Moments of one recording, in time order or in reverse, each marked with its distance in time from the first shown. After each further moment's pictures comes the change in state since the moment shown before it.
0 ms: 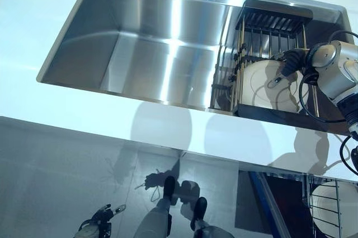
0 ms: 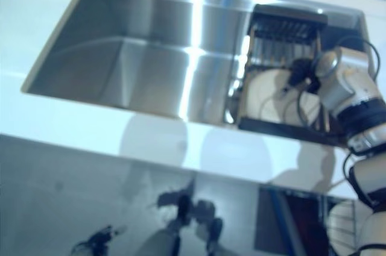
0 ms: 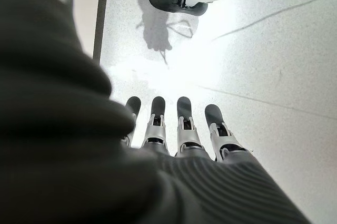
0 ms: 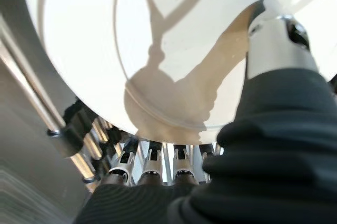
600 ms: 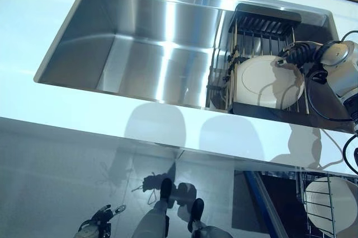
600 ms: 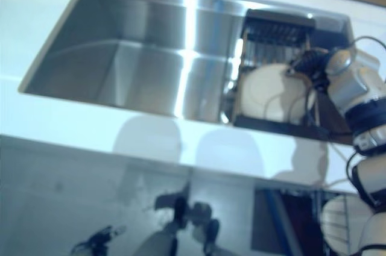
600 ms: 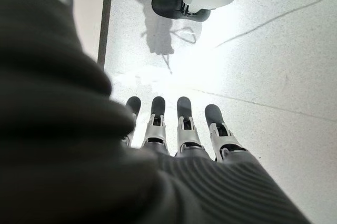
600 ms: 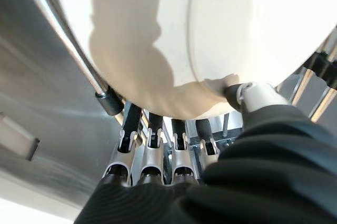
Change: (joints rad) left arm 0.002 0.000 0.000 0.005 0.000 -0.004 0.000; right arm -0.003 -0.015 -0.018 0.068 0.208 -0.023 -0.187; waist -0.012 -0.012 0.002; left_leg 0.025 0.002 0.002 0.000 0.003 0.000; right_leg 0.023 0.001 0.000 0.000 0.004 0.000
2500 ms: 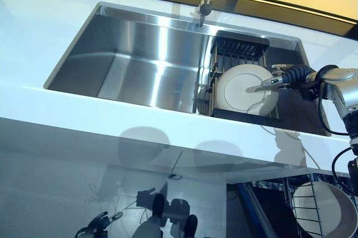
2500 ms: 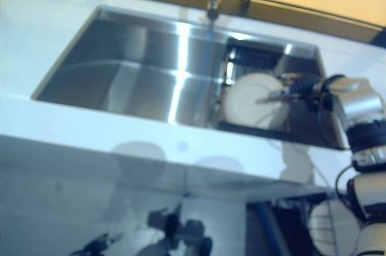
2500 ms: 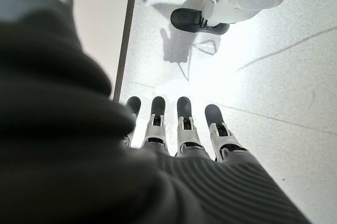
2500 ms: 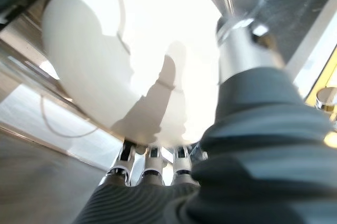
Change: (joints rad) left arm 0.046 0.001 0.035 0.027 0.021 -0.034 -0.027; right arm 0.226 0.045 -0.320 -0.063 0.469 0.218 0.081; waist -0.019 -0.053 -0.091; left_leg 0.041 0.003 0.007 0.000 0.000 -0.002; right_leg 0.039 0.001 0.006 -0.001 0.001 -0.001
